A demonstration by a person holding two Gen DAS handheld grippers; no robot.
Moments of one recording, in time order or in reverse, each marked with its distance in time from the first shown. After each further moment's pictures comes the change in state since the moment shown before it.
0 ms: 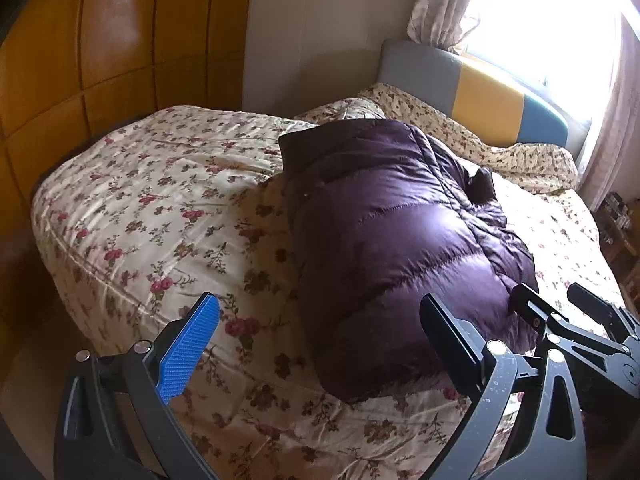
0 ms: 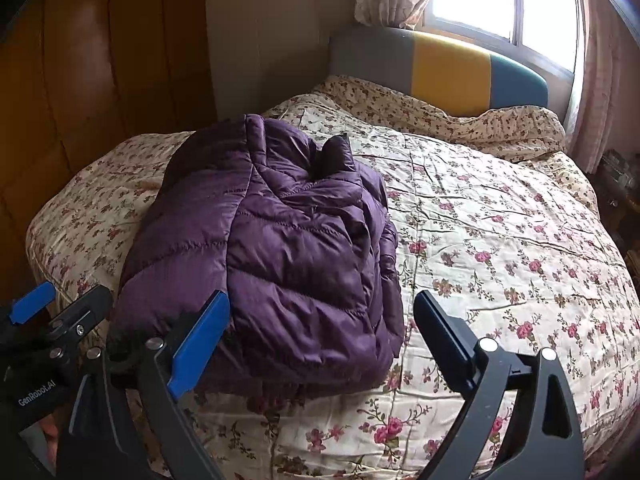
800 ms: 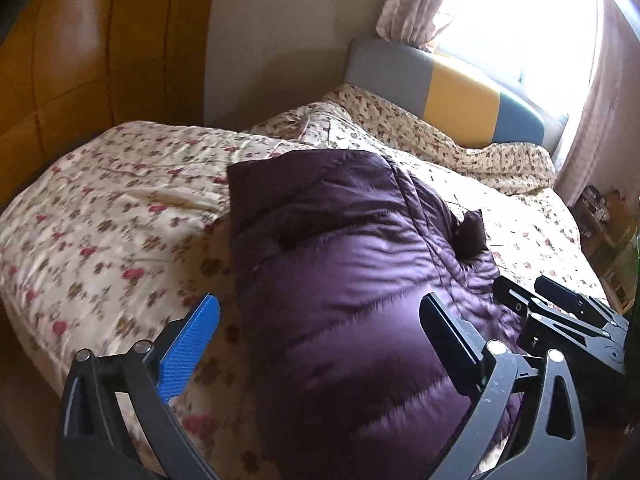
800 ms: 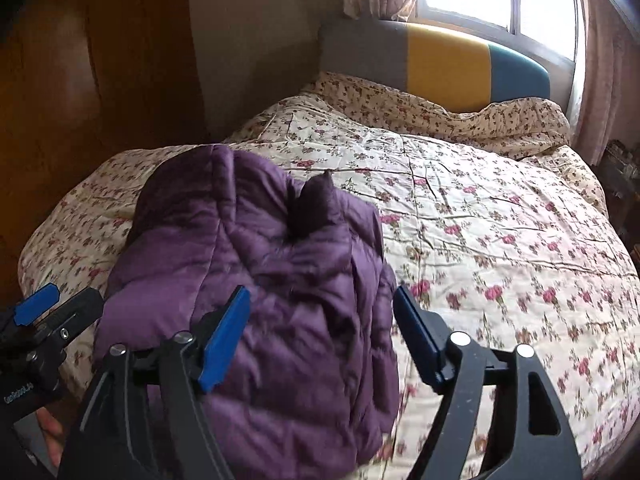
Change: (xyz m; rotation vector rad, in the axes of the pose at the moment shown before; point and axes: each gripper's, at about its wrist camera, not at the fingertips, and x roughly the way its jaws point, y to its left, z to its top) left arm 0.053 -0.014 0.060 0.036 0.004 -0.122; right arm 0.039 -0.017 0.049 0.039 0.014 0.007
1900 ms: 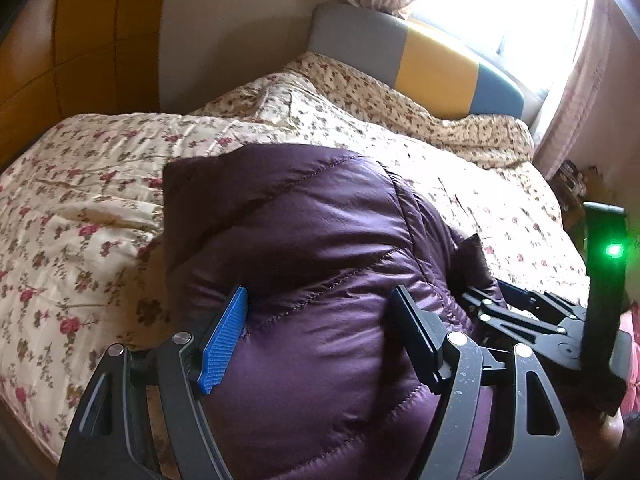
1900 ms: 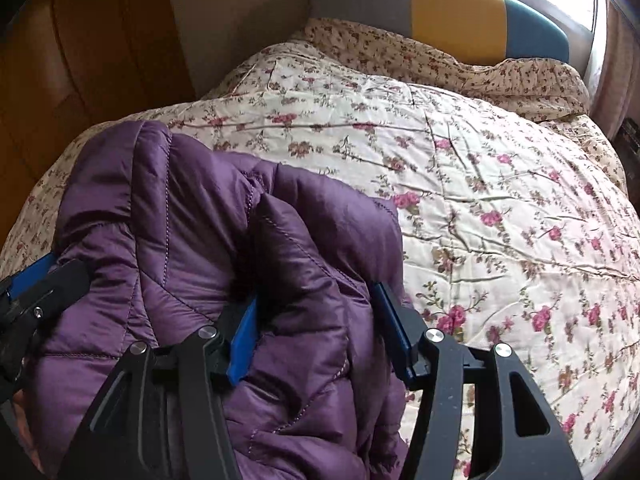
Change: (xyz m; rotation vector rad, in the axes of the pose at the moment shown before) left arm 0.085 -0.013 0.043 0.067 0.130 -0.133; right arm 0.124 -0.020 0.028 0.031 0.188 -0.005
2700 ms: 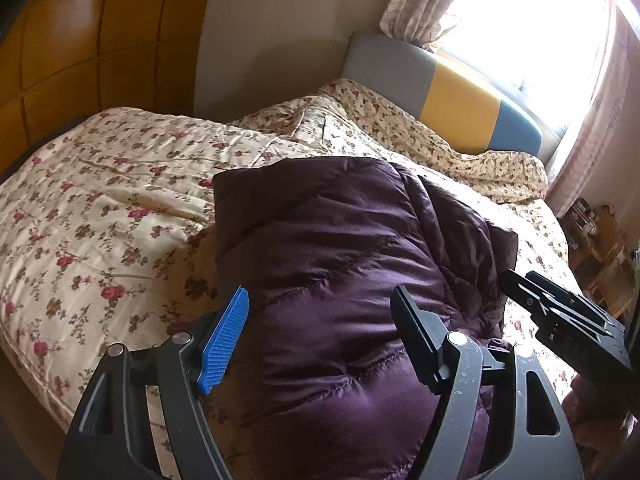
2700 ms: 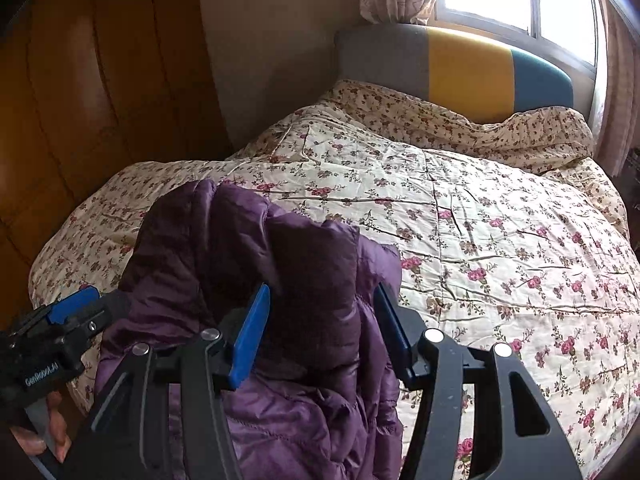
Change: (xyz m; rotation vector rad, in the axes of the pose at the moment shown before) left arm -0.056 0.012 -0.013 -0.105 -0.090 0.062; right arm -0.089 0.016 0.011 -0.042 -0.190 0.076
